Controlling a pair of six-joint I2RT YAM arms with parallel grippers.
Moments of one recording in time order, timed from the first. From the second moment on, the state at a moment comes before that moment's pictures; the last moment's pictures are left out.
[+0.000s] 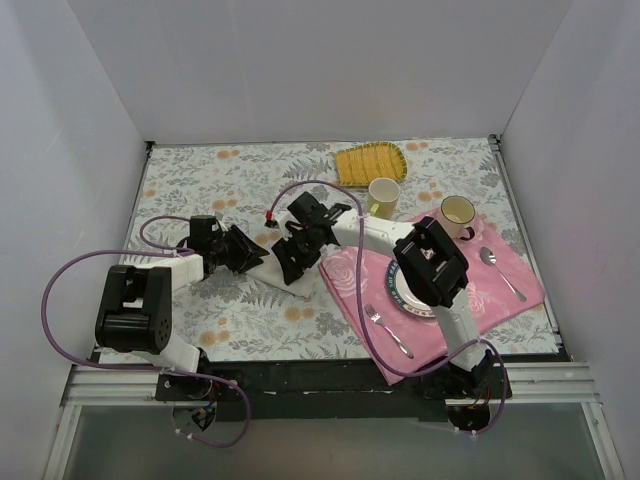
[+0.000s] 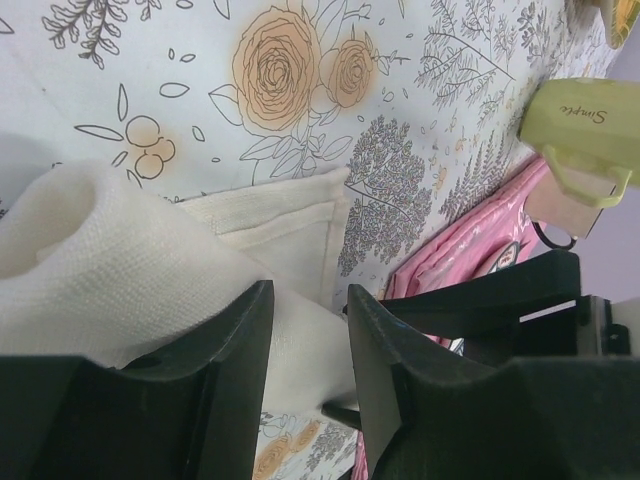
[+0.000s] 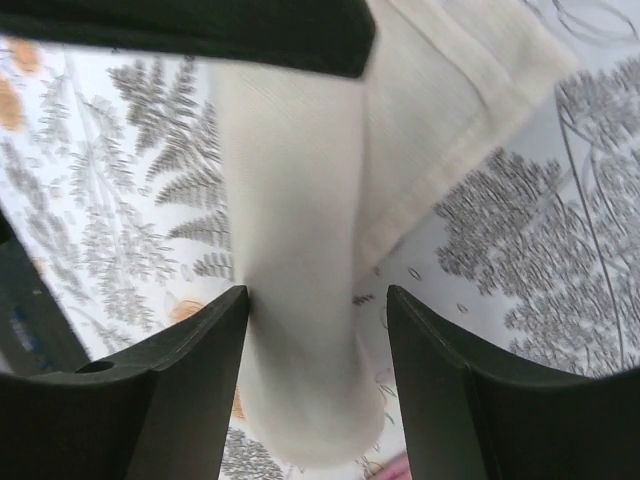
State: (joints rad) left arm -0.07 1.53 0.61 0.10 0.47 -0.88; right arm 0.86 2.17 1.64 -0.54 -0.53 0.00
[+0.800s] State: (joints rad) left arm -0.07 1.59 0.68 0.04 0.49 -0.85; right arm 1.01 1.98 1.52 -0.46 -0.14 -0.22
